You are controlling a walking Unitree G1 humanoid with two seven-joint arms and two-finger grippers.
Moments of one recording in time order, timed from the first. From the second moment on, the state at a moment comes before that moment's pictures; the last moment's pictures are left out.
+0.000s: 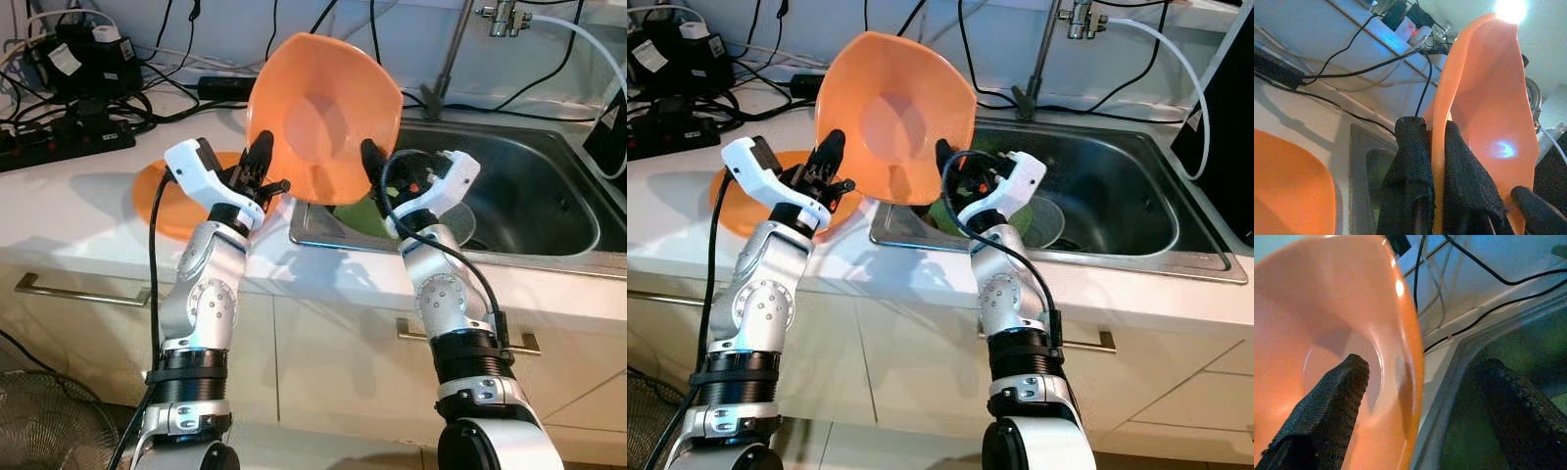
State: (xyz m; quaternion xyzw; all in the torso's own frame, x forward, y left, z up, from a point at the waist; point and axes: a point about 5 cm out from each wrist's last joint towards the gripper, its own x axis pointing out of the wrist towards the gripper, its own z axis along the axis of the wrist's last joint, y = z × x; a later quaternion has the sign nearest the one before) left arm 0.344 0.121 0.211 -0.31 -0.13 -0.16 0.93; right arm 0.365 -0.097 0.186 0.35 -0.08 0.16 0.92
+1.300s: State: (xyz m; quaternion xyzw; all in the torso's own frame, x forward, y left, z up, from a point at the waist) left arm 0.341 0.115 0.215 -0.31 -0.13 -0.19 0.92; right arm 0.363 -0.097 0.190 0.44 -0.07 0.20 0.87
